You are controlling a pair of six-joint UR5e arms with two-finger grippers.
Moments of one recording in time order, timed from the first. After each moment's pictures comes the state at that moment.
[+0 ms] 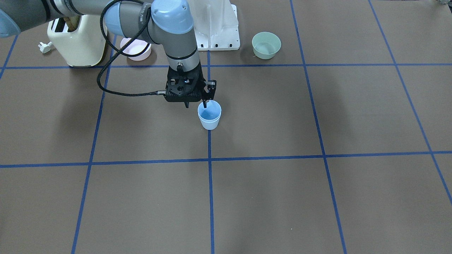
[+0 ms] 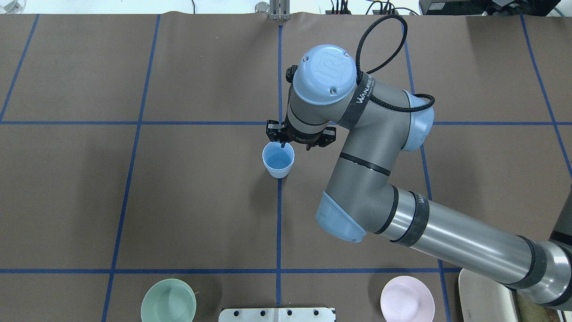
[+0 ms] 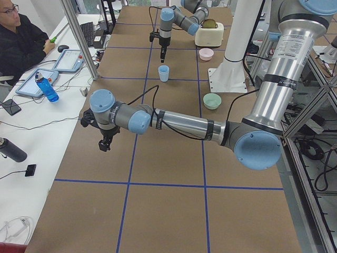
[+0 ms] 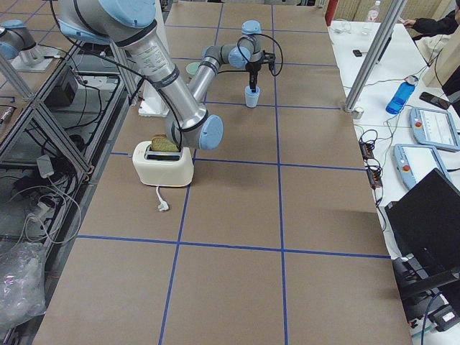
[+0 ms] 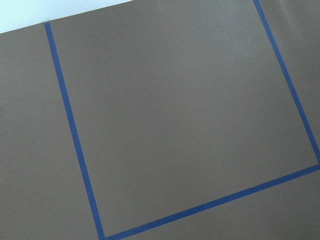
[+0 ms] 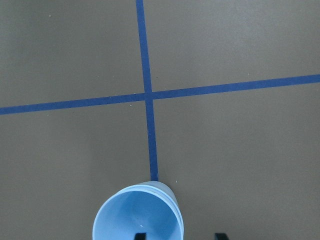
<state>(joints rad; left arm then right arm) -1.49 -1.86 -1.46 -1.75 -2.43 -0.02 0.59 -0.79 1.69 -1.64 1.89 1.26</state>
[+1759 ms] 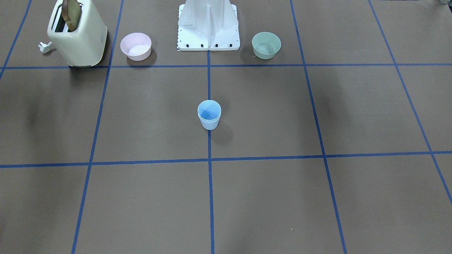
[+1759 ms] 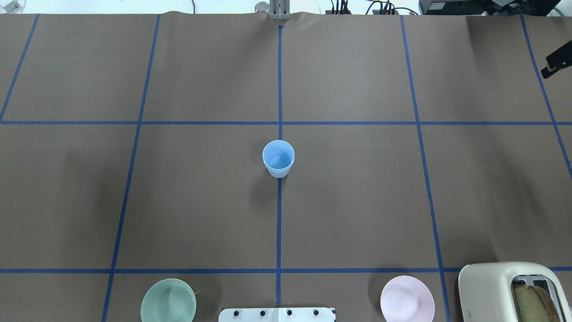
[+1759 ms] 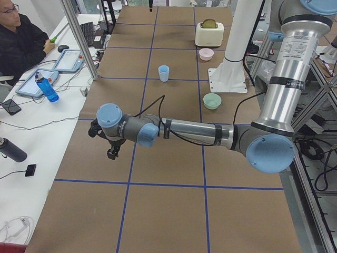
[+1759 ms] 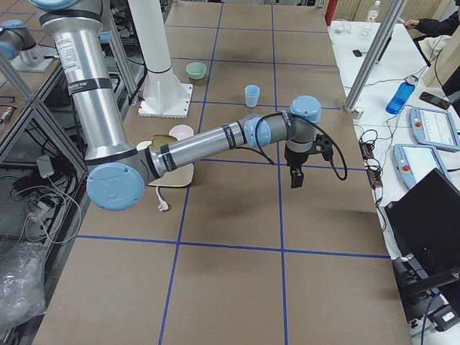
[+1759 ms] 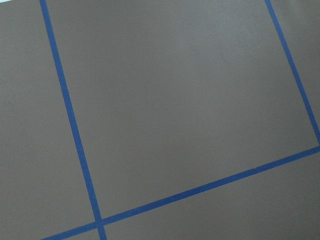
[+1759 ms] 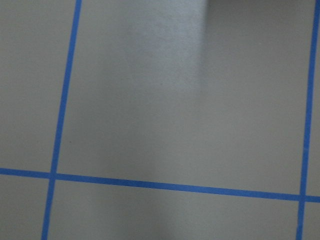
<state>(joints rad) -1.51 -1.77 -1.46 -1.83 -2.52 0.00 1.39 -1.35 1.69 -1.64 2.29 0.24</state>
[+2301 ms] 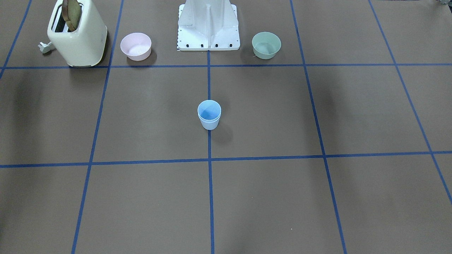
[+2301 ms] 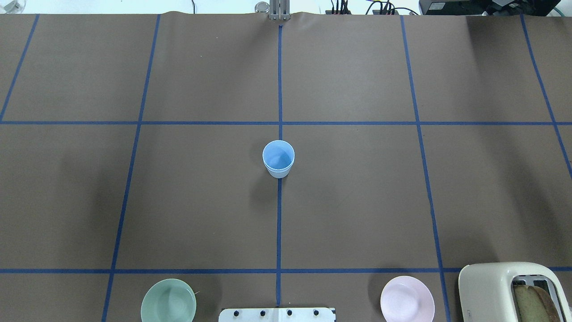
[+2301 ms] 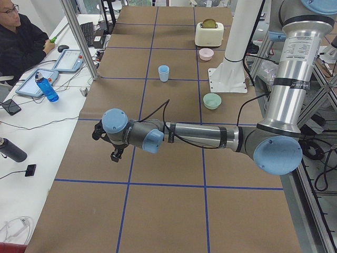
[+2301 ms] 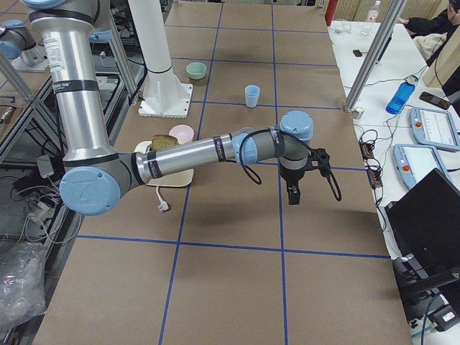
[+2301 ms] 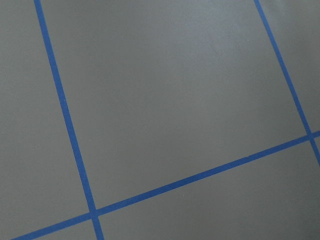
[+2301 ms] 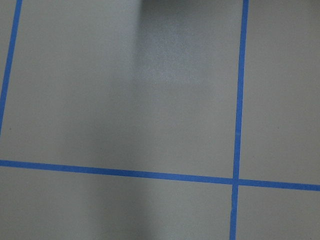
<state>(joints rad) -1.51 -1.74 -1.47 -1.87 -2.54 0.00 1.45 -1.42 1.69 -1.54 2.30 0.19</state>
